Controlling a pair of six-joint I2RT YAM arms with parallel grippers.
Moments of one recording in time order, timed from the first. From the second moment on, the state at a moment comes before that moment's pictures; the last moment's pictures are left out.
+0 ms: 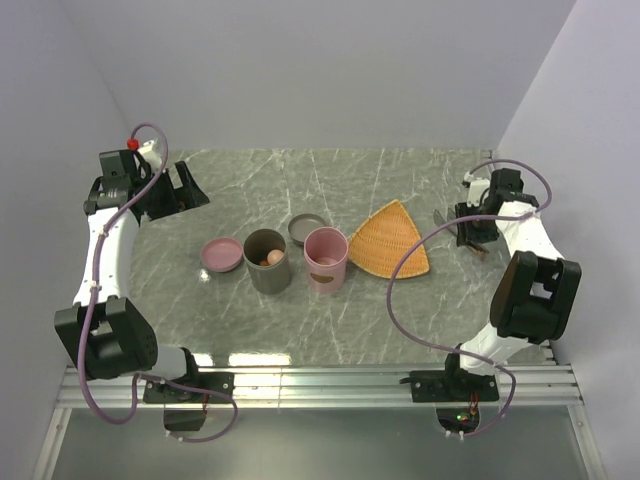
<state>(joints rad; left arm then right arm) 0.23 1.40 1.31 -0.68 0.46 -0.15 -0.26 1.60 1.22 -0.75 -0.18 -0.34</state>
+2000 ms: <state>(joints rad) 0.34 1.66 1.22 -0.88 0.44 0.09 -0.25 1.42 1.44 -0.92 -0.34 -0.35</state>
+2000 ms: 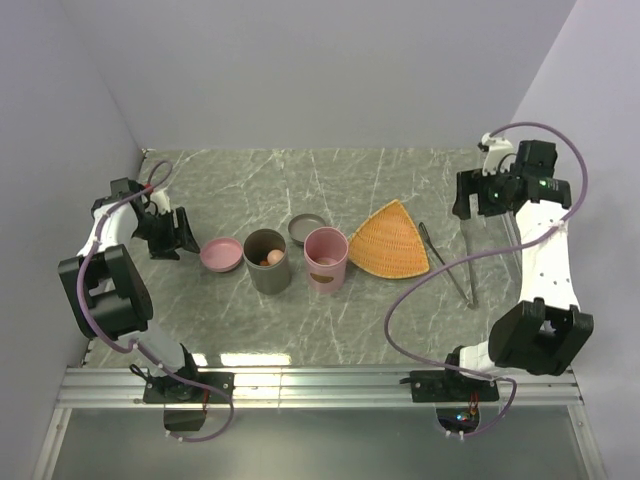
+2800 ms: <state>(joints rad) 0.30 1.56 1.23 -0.98 0.56 0.62 0.04 1.23 1.46 -1.05 -0.45 -0.50</state>
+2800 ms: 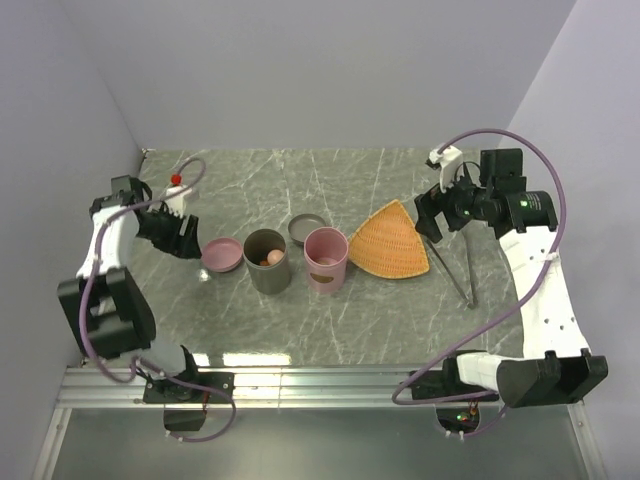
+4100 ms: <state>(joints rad) 0.09 1.63 1.04 -0.96 0.42 1.77 0.05 1.32 1.51 -1.06 -0.38 -0.46</state>
